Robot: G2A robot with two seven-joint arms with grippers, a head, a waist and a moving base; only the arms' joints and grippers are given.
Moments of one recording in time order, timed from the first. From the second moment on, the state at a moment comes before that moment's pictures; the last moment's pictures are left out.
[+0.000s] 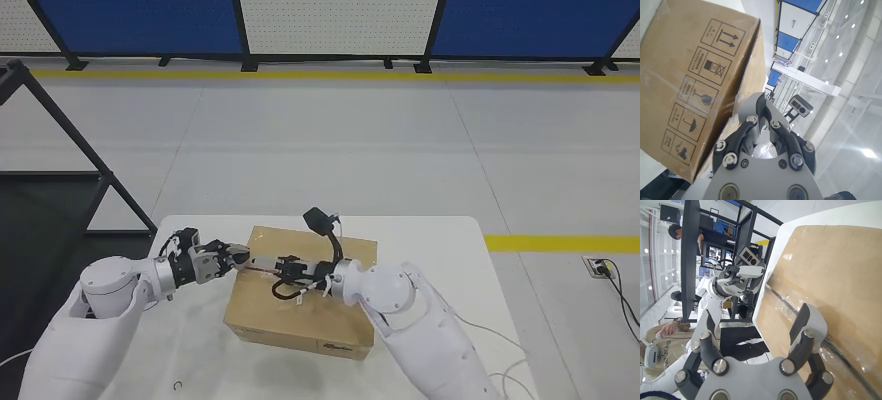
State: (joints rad) left arm 0.67 -0.97 -1.22 -1.15 -0.61 0.33 -0.97; right arm -0.59 -1.53 0.97 -1.26 -0.14 0.07 0.76
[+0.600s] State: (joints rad) left arm 0.72 -0.96 -1.34 -1.14 -0.79 0.29 -0.86; right arm -0.44 -1.60 0.85 -1.01 -0.01 0.04 0.71
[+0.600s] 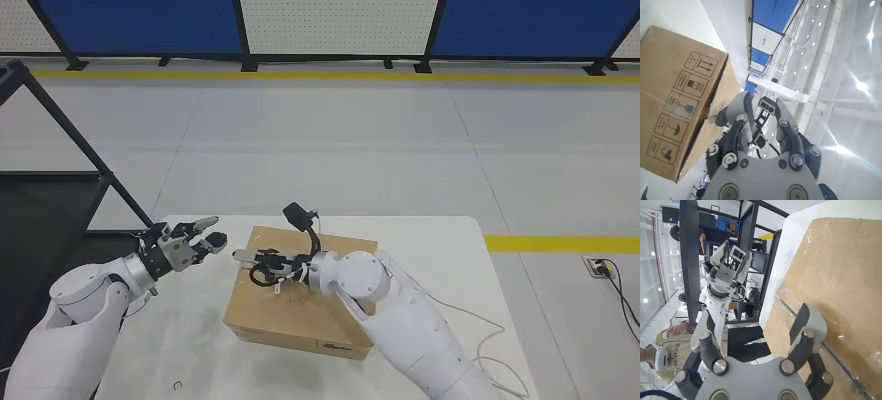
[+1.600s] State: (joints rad) left arm 0.71 -0.97 -1.33 -1.14 -0.79 0.29 -0.86; right arm -0.76 -1.47 1.14 -1.39 -0.23 0.15 0.82
